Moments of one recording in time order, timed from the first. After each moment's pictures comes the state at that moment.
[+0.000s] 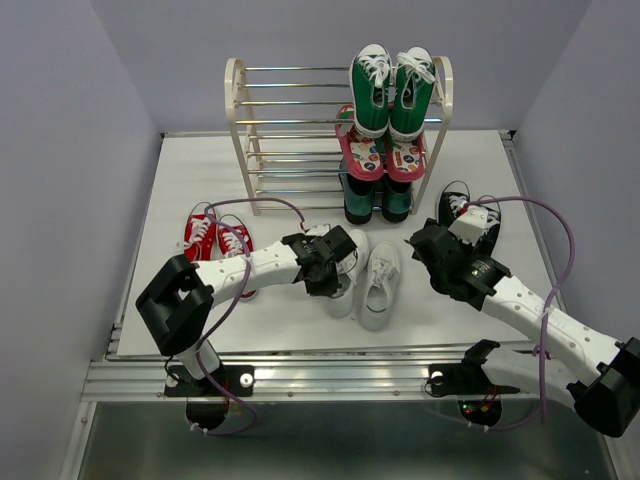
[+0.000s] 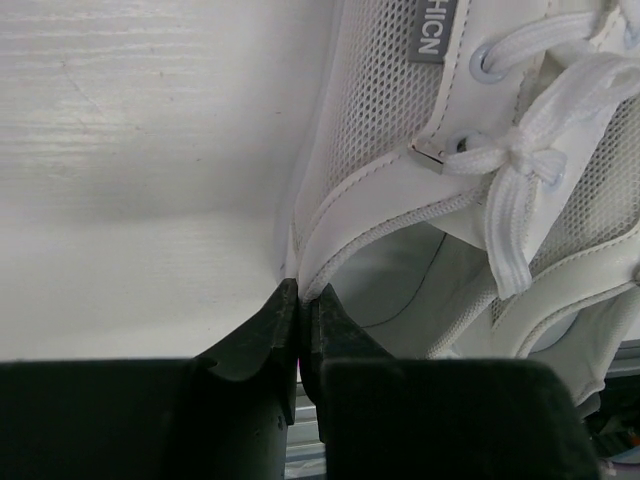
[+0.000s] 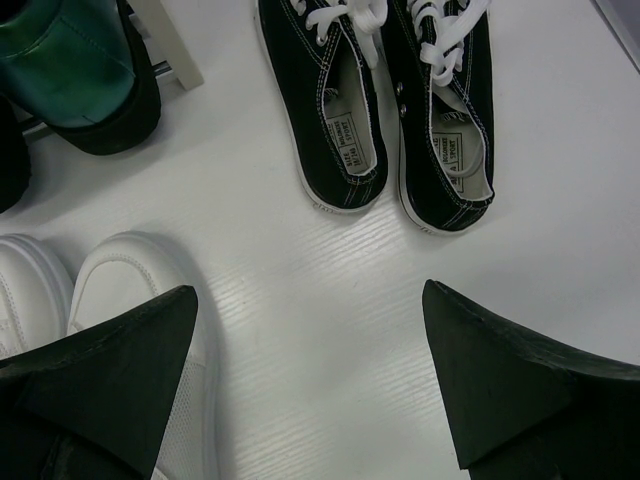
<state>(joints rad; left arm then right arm) -0.96 1.61 1.10 -0.69 -0.16 -1.03 0.70 1.00 0.80 -0.70 0.91 0.82</state>
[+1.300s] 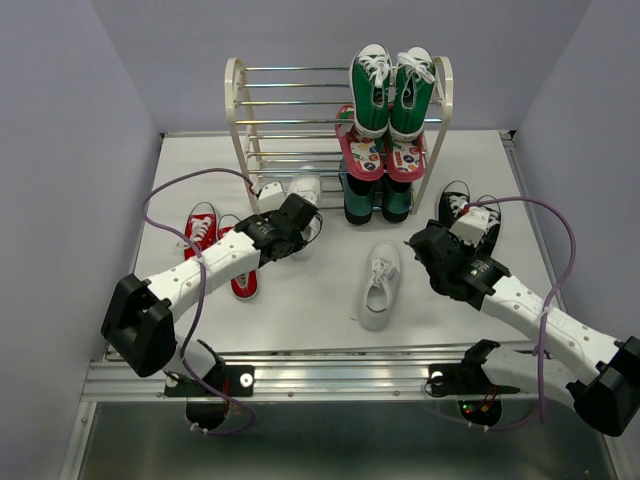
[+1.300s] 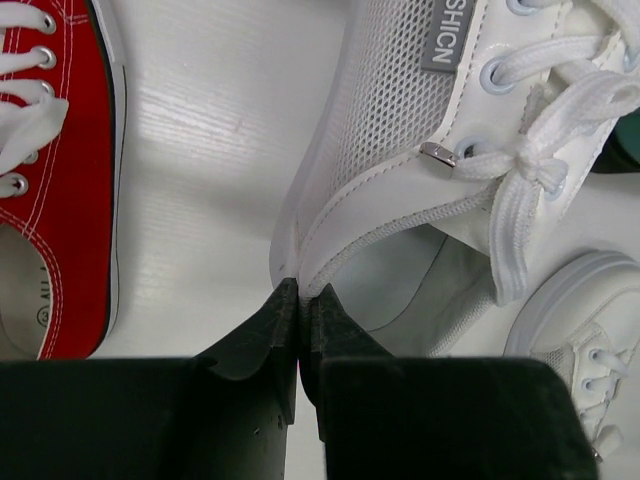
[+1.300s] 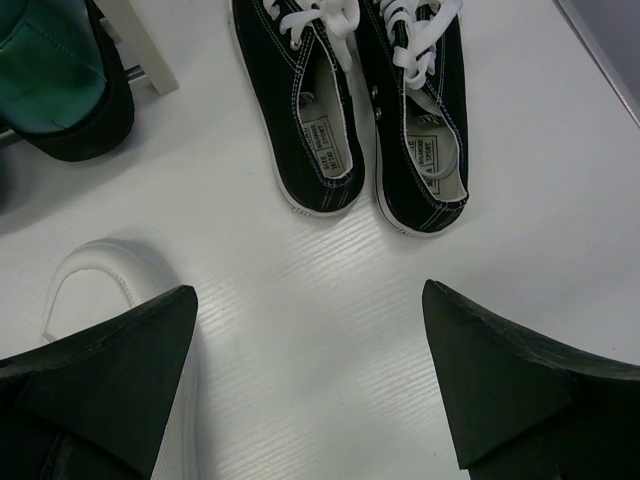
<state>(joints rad) -0.75 1.41 1.09 -0.68 -0.50 -0.96 0.70 1.00 0.80 -0.73 0.95 0.83</state>
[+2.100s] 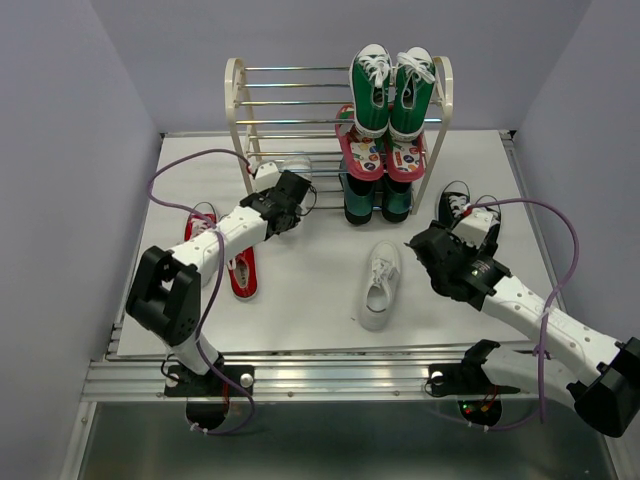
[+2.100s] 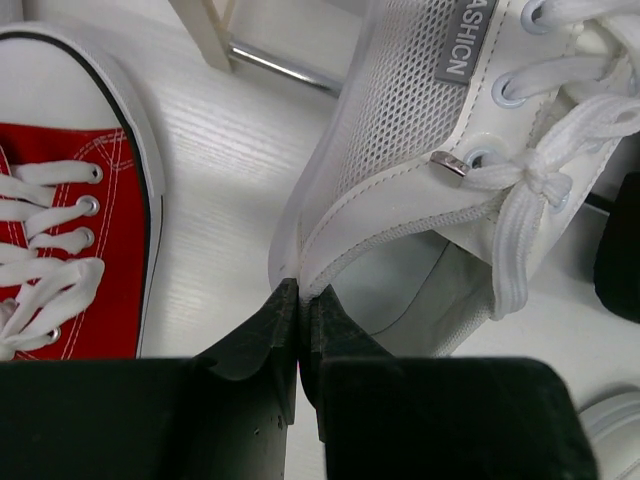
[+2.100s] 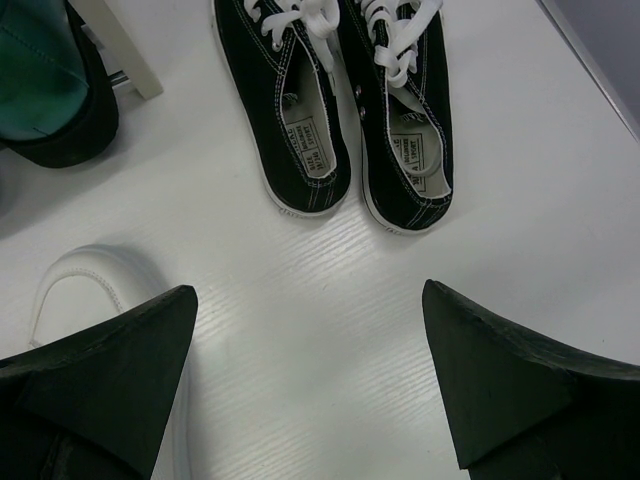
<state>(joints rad) -0.59 1.60 1.20 -0.57 -0.53 -0.83 0.70 1.00 0.80 -0.76 0.97 0.86</state>
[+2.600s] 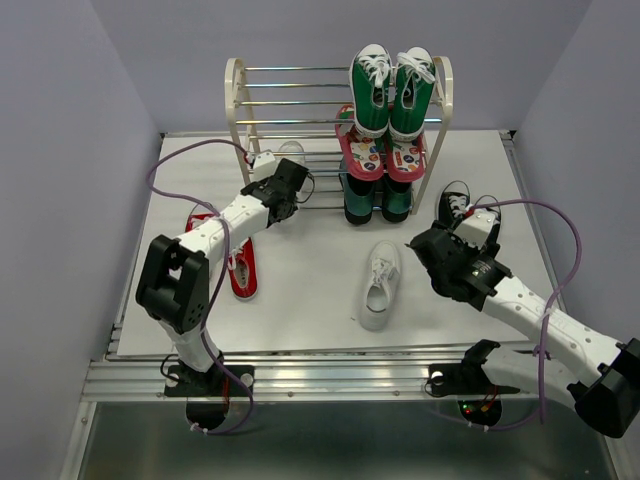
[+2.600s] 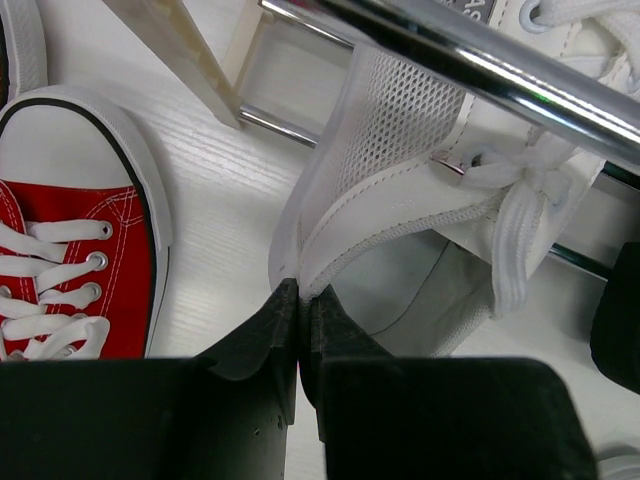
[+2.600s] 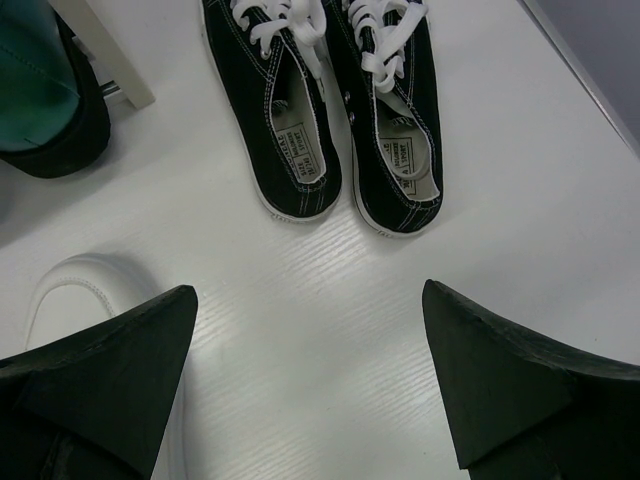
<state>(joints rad) -0.54 1.70 1.31 -0.56 -0.56 -0.80 0.70 0.99 0.80 -0.78 1.00 0.88</state>
